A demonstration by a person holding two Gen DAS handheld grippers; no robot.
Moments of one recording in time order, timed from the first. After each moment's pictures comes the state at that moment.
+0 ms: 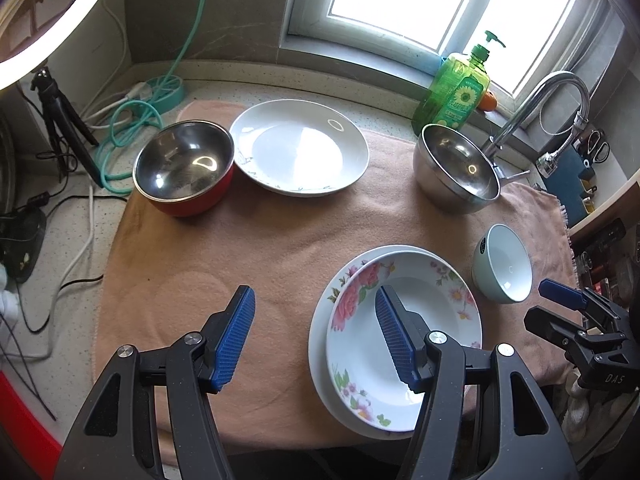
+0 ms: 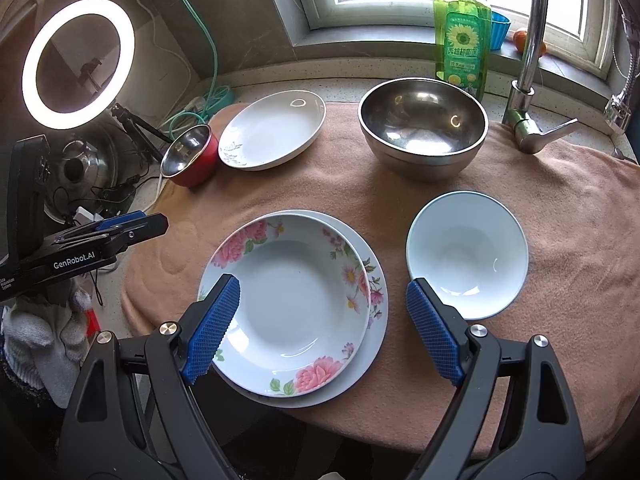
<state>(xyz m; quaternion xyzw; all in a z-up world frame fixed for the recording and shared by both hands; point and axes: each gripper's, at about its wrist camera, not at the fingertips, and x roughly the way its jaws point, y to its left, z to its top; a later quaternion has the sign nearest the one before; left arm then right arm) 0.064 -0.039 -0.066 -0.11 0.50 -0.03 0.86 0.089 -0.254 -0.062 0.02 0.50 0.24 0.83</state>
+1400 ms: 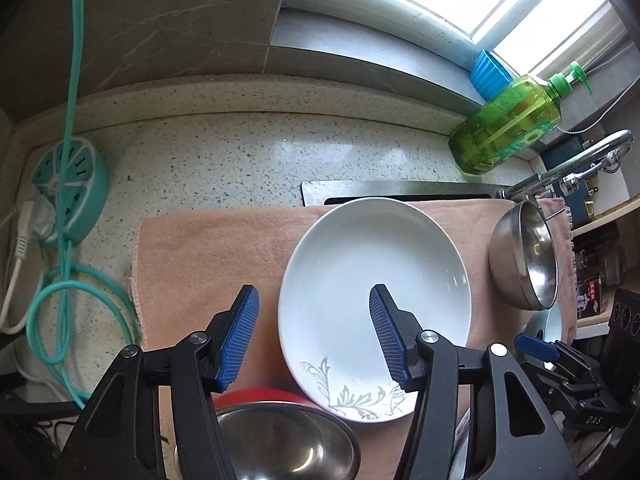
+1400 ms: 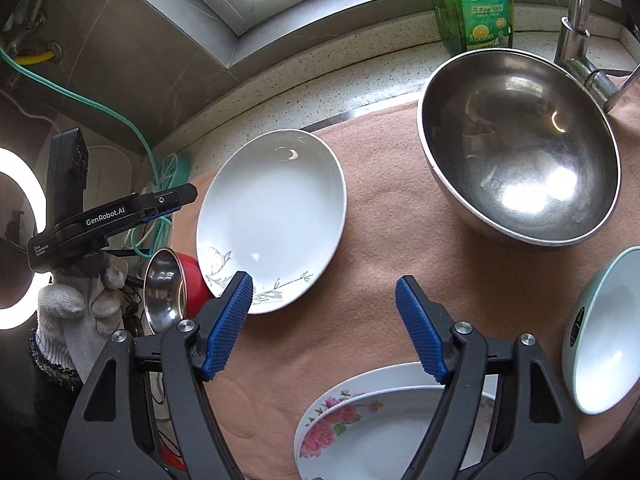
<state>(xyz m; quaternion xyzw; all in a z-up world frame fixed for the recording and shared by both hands) 0.311 0.053 -0.116 -0.08 0.59 -0.16 0.79 0.240 -0.159 -0.123 0.21 0.56 0.13 0.79</state>
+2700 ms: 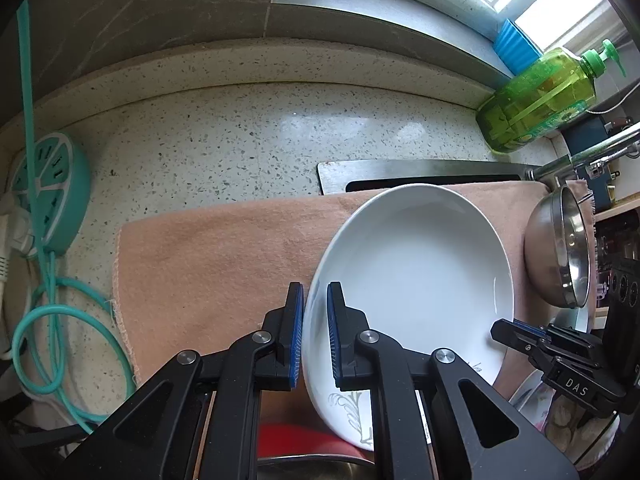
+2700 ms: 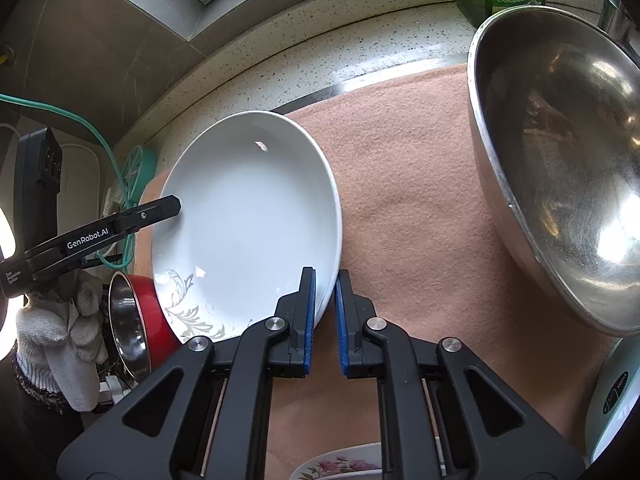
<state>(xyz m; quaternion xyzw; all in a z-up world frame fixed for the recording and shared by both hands) 0.330 0.039 -0.150 -0.04 0.62 -0.16 0.76 0.279 -0.145 -0.164 0.20 0.60 0.11 0.77</state>
